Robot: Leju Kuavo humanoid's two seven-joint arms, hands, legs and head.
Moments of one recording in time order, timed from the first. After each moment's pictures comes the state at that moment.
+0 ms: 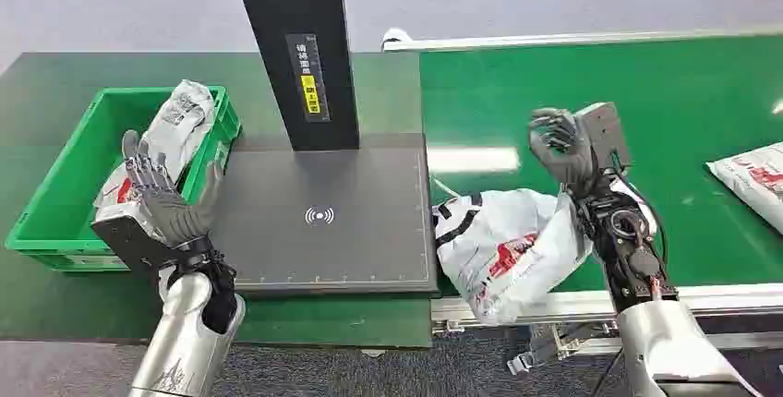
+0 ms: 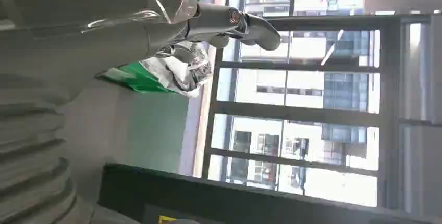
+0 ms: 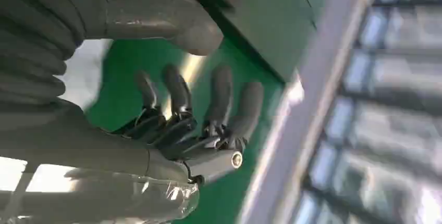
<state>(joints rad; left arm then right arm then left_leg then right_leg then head) -0.33 -0.13 -0.13 -1.31 0.17 0.46 -0.67 -0.71 -0.19 0.19 -0.76 0.03 0.14 -0.22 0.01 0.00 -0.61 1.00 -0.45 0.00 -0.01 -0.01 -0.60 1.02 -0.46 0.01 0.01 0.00</state>
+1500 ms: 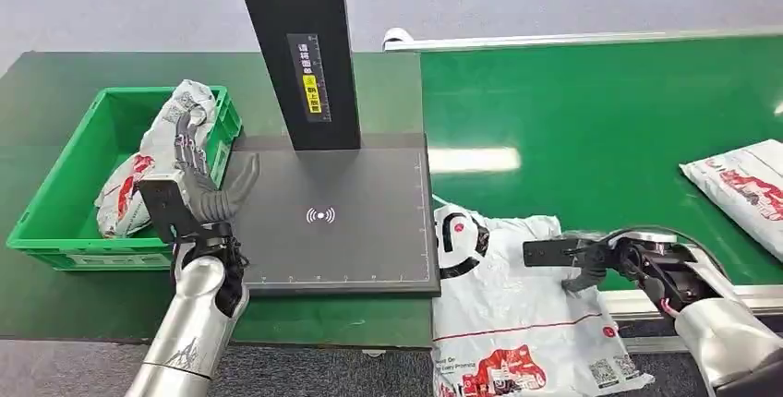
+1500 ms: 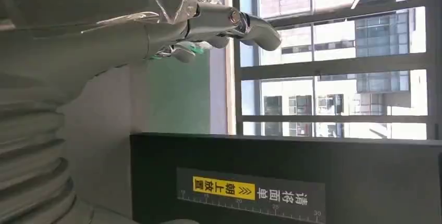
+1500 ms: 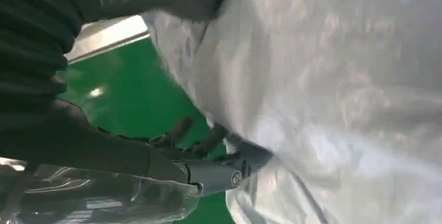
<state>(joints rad) -0.42 -0.14 -0.13 -1.19 0.04 0.32 -0.52 -0.83 -0.45 0.87 -0.49 0.65 0.48 -0.21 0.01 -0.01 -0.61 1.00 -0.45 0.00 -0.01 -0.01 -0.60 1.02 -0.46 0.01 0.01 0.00</state>
